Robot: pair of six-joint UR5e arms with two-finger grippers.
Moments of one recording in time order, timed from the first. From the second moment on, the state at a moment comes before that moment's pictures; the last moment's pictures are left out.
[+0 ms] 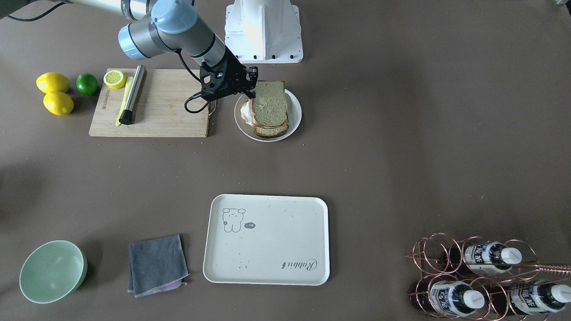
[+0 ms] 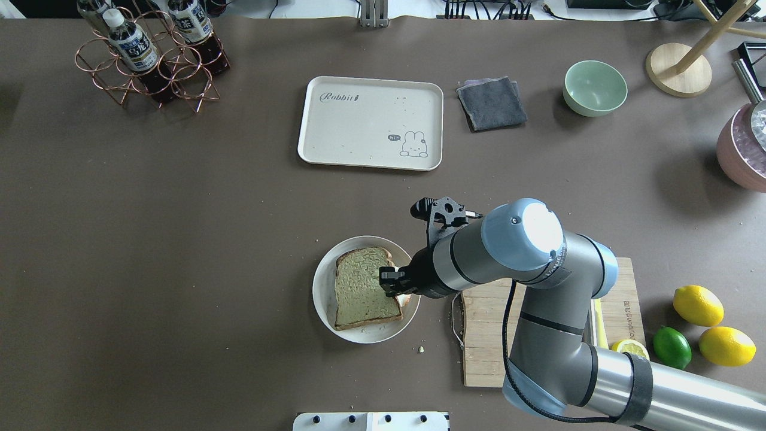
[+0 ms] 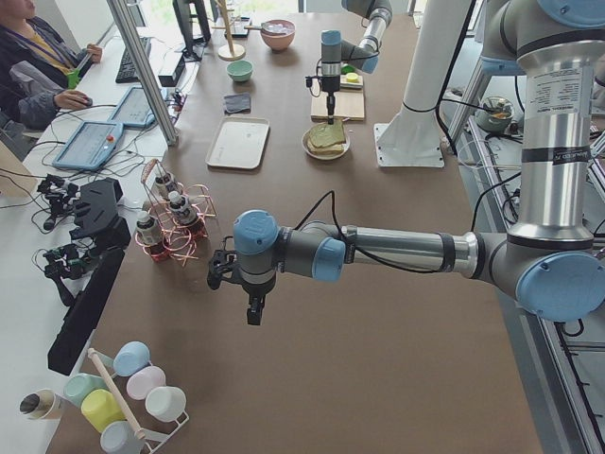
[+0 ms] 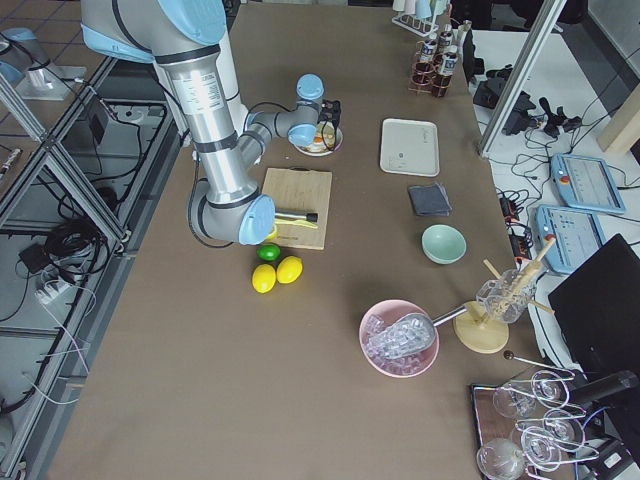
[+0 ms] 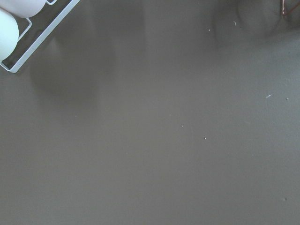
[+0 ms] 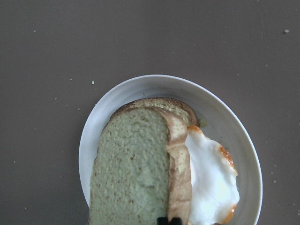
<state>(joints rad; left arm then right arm) -1.53 -1.52 -1.67 -1.71 -2.36 -0.11 0.40 -1.11 1.76 -1.00 1.98 1.43</state>
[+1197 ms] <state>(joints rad) -1.52 -1.52 -1.68 -1.72 -2.36 -0.14 0.45 -1.13 1.72 -0.90 1.99 1.44</state>
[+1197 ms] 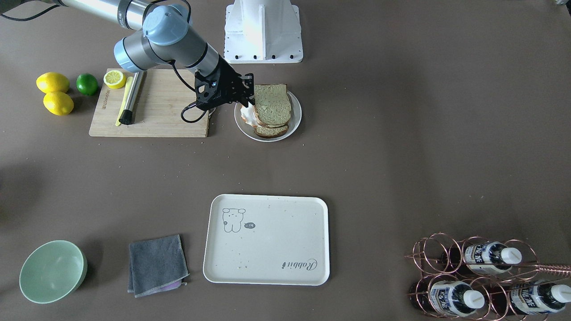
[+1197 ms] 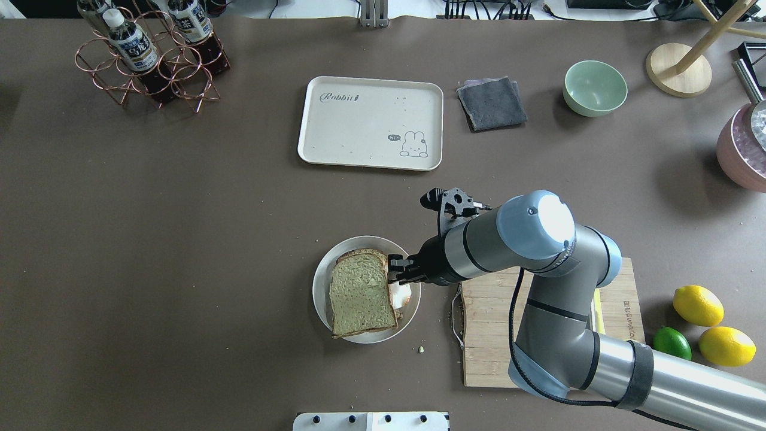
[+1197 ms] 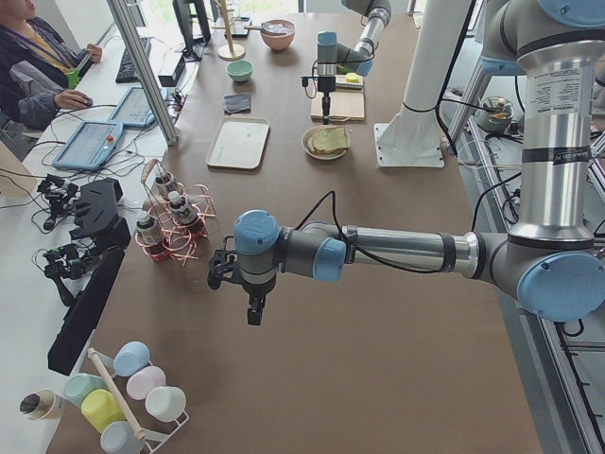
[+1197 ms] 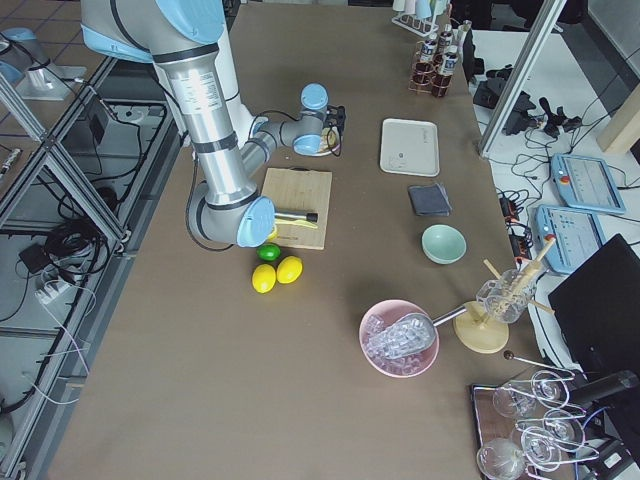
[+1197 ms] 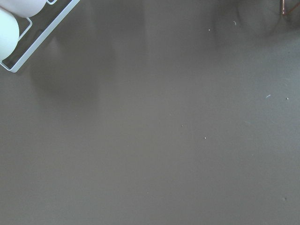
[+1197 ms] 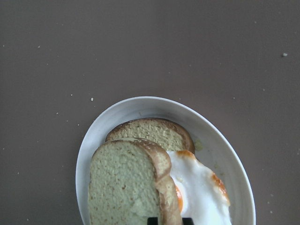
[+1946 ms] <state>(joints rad) -1.14 -1.62 -1.72 -2.10 -2.34 -0.84 0.77 -1.20 1.78 -1.17 2.15 1.19</state>
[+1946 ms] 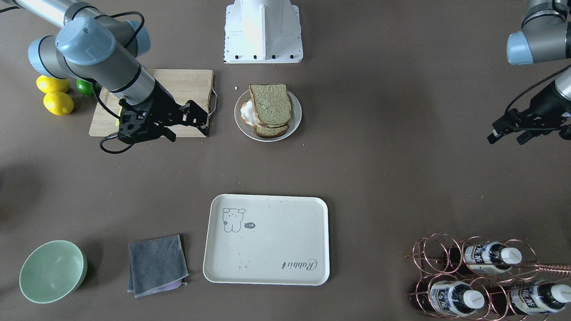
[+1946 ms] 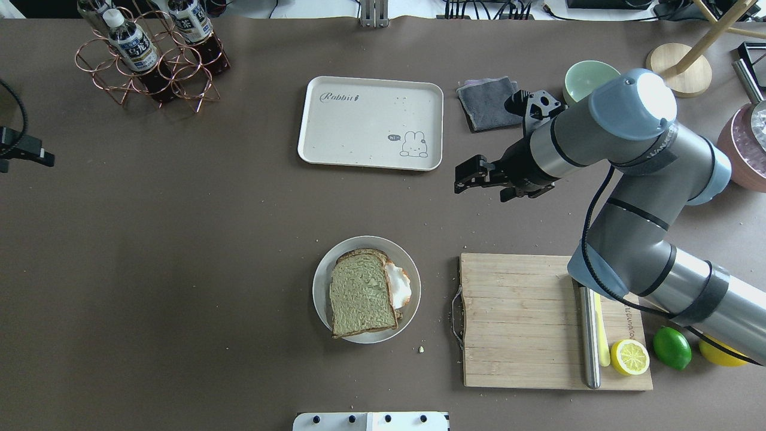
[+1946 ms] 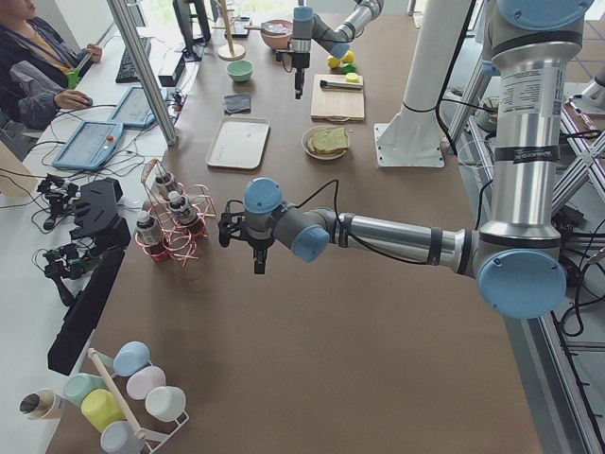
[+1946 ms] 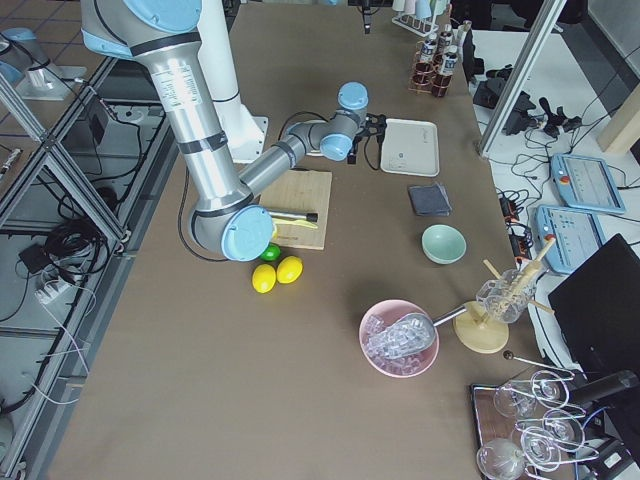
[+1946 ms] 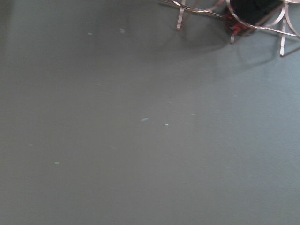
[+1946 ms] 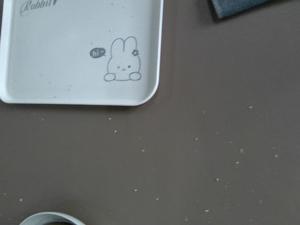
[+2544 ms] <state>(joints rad) -0.75 -1.91 -1.84 -1.95 -2.15 -1.28 0.95 -1.30 1.81 -1.34 2.20 0.90</state>
